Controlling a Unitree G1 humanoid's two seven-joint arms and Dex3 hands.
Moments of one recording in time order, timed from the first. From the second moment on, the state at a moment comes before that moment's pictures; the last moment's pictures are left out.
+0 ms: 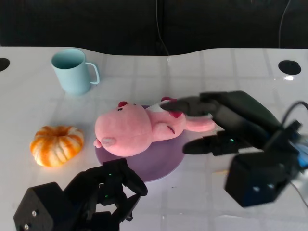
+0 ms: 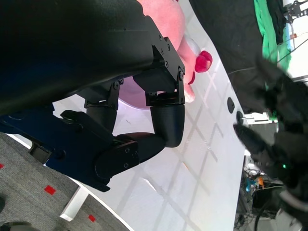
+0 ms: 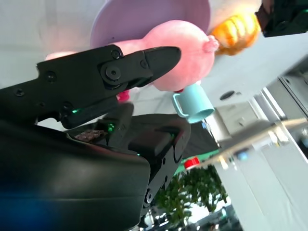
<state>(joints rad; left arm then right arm) 0.22 0.17 -0.13 -0.33 -0.09 0.15 -0.34 -0.34 -0.31 0.28 0.02 -0.44 -0.29 0.24</state>
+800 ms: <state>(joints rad) 0.23 0.18 -0.11 -0.36 -0.09 0.17 -0.34 0.20 -0.26 0.09 -0.38 -0.15 -0.03 0.24</state>
